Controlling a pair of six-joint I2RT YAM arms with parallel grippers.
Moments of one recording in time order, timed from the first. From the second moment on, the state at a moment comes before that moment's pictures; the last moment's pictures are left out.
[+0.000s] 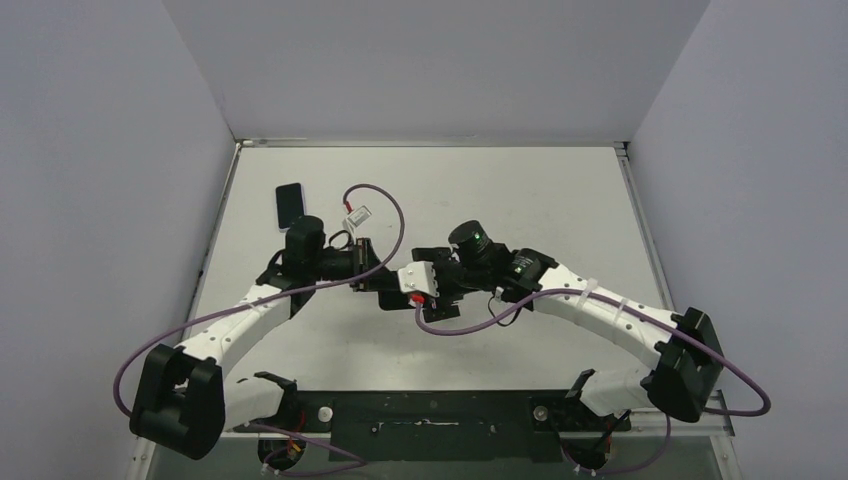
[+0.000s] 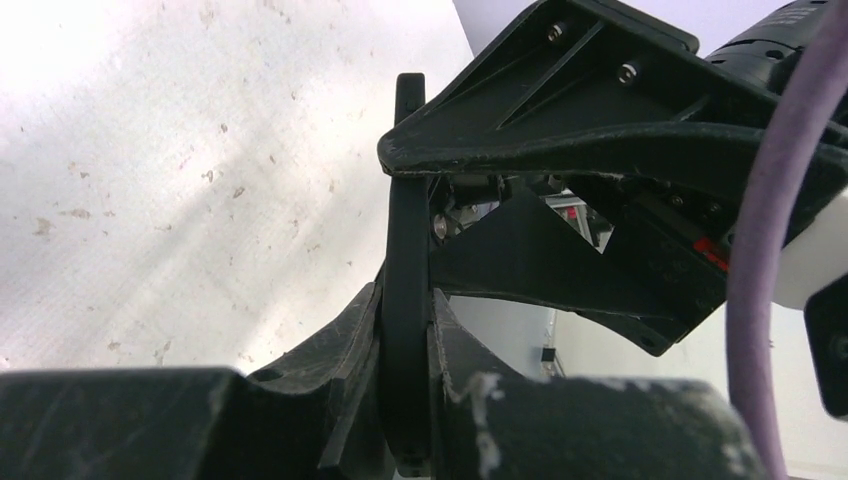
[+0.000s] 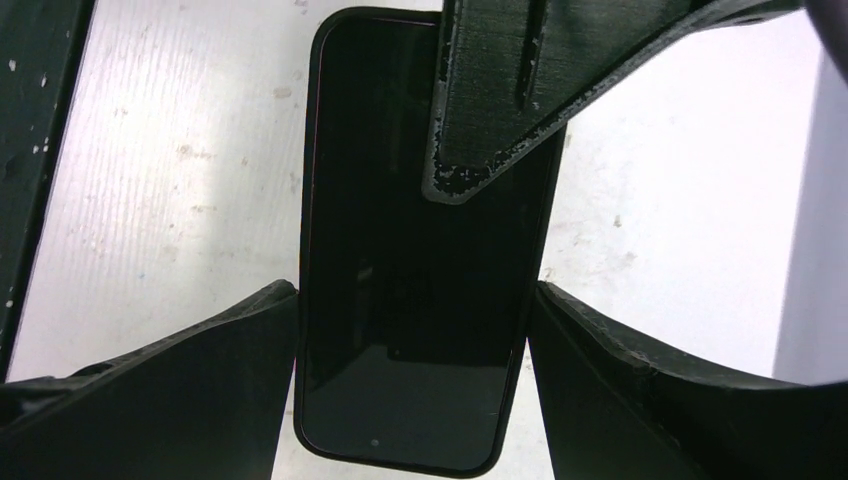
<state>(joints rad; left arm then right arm) -0.36 1.20 0.65 0.09 0.99 -0.71 0.88 1.36 1.07 -0.46 -0.44 -0.87</state>
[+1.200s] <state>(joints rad) -0.50 0.70 0.20 0.65 0.04 -1.28 0.66 0.93 0.52 0.48 -0.16 0.68</state>
